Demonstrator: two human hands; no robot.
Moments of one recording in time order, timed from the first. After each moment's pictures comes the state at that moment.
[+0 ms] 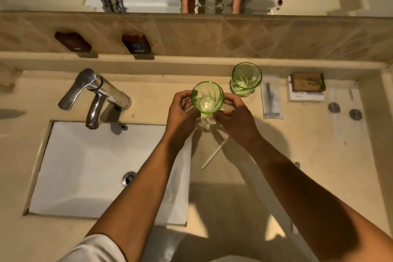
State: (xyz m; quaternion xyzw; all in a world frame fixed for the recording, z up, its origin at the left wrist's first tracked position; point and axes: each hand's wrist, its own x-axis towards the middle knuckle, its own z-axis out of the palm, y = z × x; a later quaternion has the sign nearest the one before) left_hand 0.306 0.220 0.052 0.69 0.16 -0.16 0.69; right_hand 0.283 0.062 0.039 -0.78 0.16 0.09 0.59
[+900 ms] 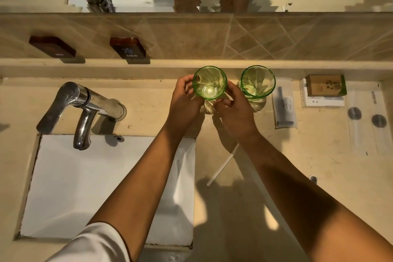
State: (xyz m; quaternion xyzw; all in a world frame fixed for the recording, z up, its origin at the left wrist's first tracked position) left_hand 0.381 0.215 0.018 0.73 0.11 -0.15 0.66; right_hand 0.340 0.084 0.026 -0.73 0.25 0.05 0.63
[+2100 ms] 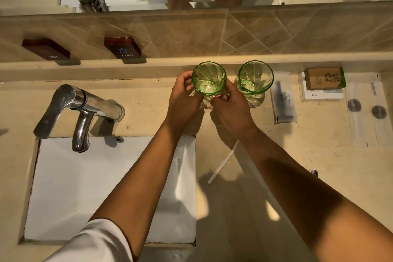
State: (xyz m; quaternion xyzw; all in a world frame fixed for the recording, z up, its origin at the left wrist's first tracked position) left_hand 0.386 0.215 0.015 0.77 0.05 -0.14 0.62; right_hand 0.344 0.085 0.022 -0.75 0.23 0.05 0.61
